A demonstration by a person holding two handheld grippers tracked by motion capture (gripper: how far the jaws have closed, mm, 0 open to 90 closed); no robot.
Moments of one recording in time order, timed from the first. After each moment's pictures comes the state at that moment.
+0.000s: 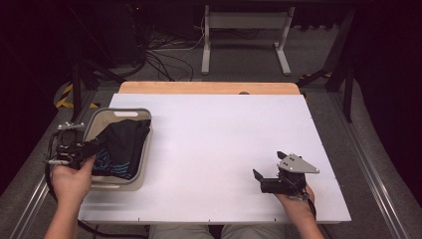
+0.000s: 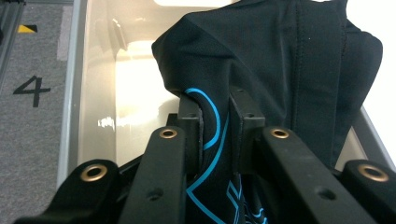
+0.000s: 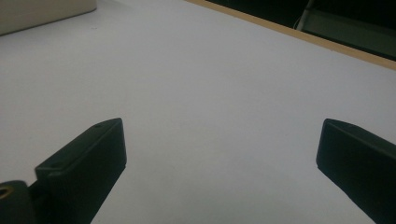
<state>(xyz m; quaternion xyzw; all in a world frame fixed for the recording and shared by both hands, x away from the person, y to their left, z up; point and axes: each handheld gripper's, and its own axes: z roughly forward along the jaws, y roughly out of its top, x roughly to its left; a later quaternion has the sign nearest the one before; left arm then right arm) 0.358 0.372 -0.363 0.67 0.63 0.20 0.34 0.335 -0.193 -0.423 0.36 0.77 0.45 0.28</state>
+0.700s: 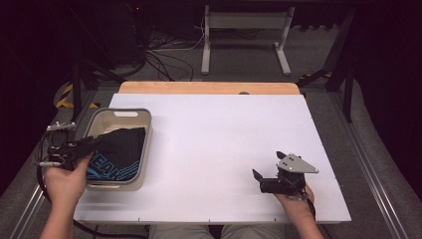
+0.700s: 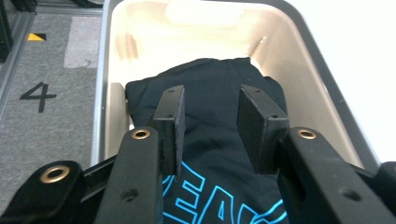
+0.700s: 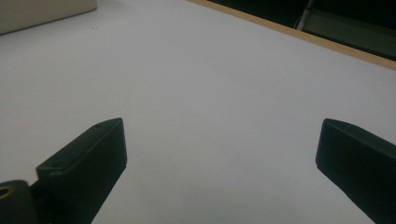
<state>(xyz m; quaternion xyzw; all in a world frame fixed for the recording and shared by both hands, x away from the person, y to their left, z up) 0.348 0.380 -0.352 0.65 0.63 0.21 0.36 0.335 -0.191 -0.423 0.36 0.77 0.45 0.28</state>
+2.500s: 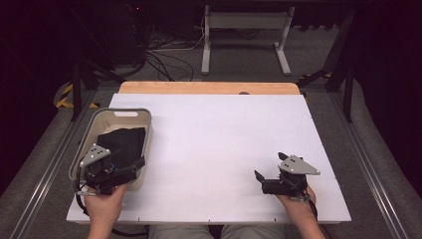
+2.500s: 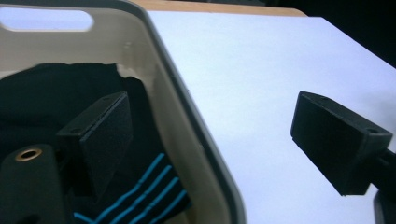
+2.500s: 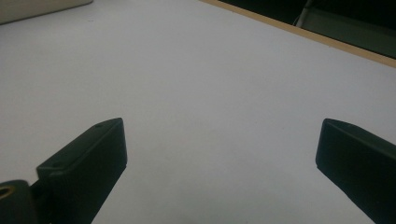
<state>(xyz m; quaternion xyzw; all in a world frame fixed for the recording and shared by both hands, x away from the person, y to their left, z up) 0.302 0.289 -0.385 0.68 0.52 0.21 0.47 0.334 -0.196 -0.428 0.36 0.77 0.44 0.28</state>
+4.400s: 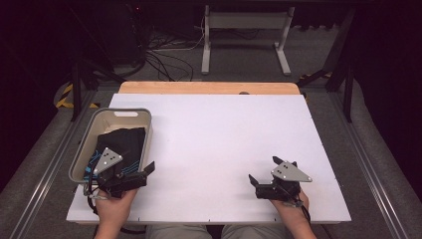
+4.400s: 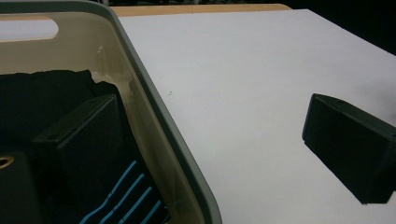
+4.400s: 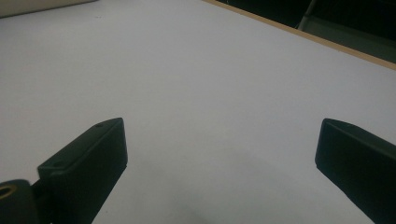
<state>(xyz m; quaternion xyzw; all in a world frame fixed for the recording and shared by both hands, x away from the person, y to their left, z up) 0.303 0.274 -0.402 0.69 0.48 0.22 0.49 0.325 -0.182 -0.442 0.35 0.77 0.45 0.30</state>
